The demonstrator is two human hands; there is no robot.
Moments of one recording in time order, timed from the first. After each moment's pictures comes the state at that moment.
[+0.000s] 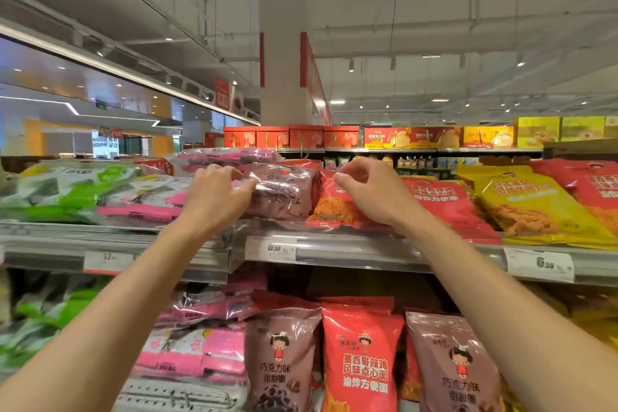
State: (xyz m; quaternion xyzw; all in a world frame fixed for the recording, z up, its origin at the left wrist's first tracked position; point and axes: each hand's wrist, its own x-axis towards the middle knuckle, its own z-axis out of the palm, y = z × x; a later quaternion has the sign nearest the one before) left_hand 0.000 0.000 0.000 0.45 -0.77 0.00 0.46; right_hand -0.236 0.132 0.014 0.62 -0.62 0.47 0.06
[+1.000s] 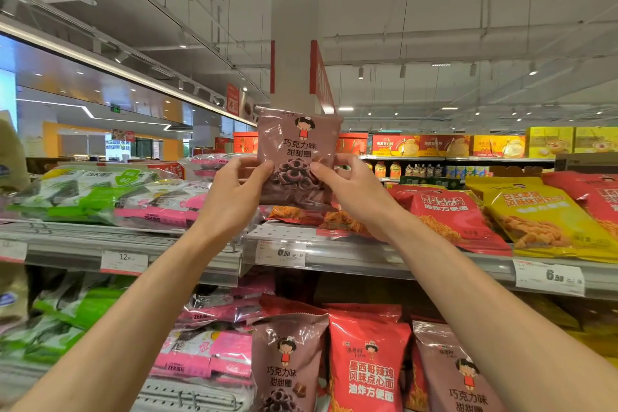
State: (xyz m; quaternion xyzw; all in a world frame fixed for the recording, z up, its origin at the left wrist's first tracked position) left_hand -0.004 0.065 0.006 0.27 -0.71 -0.26 0.59; right_hand -0.192 0.127 0.023 0.61 -0.50 0.58 -0.19
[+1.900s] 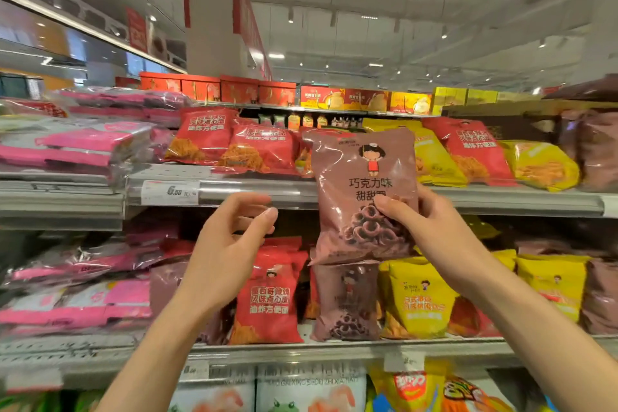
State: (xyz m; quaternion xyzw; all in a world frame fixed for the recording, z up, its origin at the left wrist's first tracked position) left_hand -0.091 0.178 -0.114 0.21 -0.73 -0.39 0.52; right_hand -0.305 0.331 -0.078 0.50 -0.59 0.62 -0.13
